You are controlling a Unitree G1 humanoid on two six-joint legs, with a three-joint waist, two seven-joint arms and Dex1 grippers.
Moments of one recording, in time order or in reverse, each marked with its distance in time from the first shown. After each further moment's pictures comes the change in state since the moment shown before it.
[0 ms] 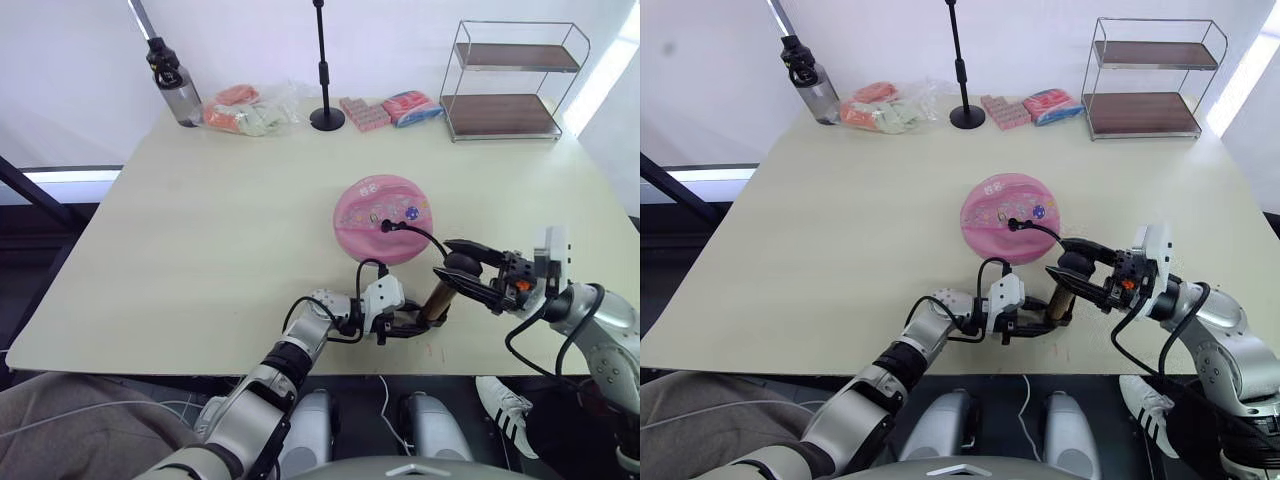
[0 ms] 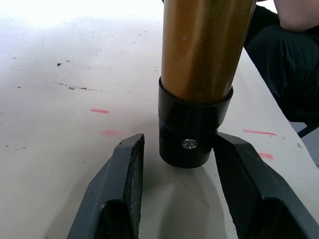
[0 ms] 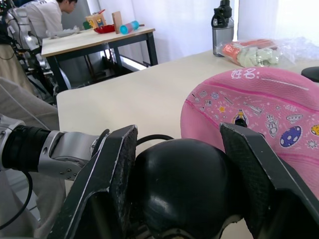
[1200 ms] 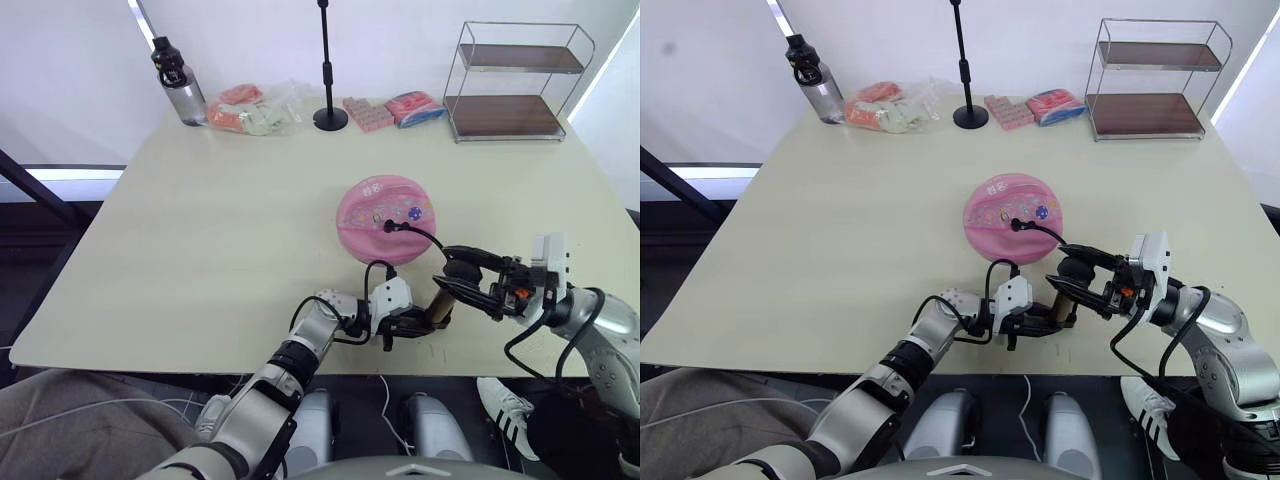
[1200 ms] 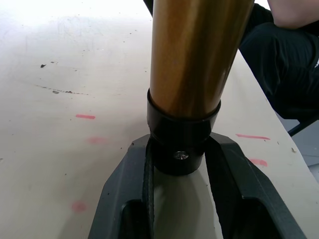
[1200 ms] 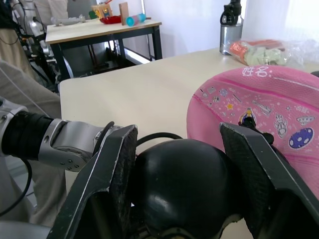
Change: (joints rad) left arm -0.018 -0.035 -0.014 0.015 0.046 0.026 0.000; right arm 0.009 -0.034 0.006 -0.003 -0.012 -0.027 0.011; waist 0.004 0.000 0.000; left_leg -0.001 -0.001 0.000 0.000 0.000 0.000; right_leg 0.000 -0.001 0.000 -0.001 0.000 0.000
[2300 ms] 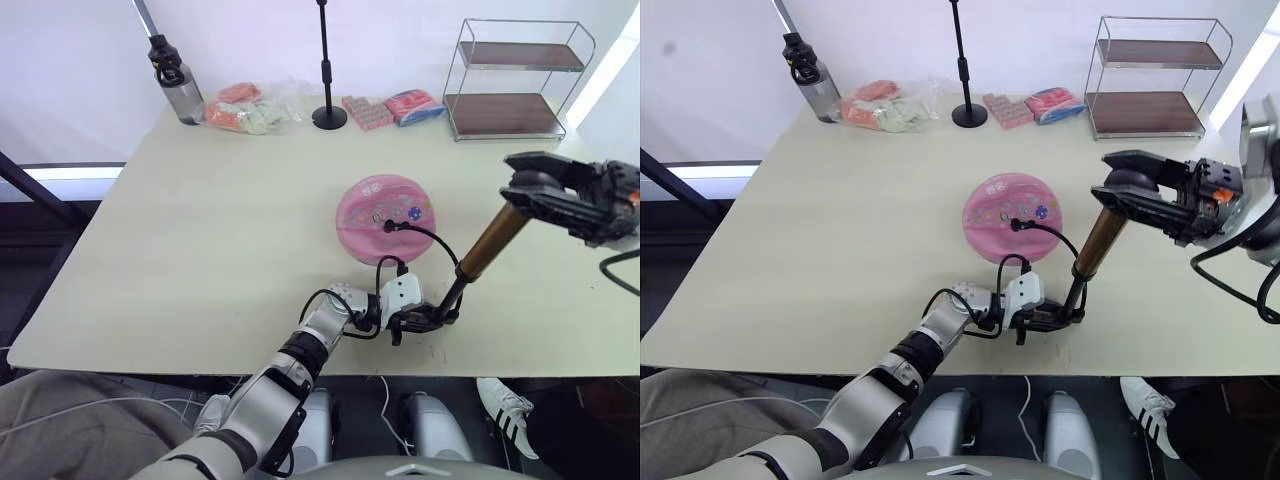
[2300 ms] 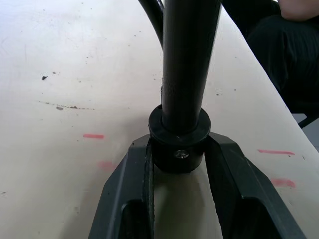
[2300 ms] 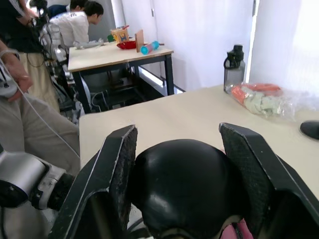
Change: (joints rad) left arm -0.065 -0.027 -0.019 0.094 0.030 -0.019 0.049; right arm -0.289 -0.299 -0.277 -0.020 0.432 0.349 -0.024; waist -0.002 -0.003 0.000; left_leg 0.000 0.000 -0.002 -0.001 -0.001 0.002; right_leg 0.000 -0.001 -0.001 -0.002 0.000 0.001
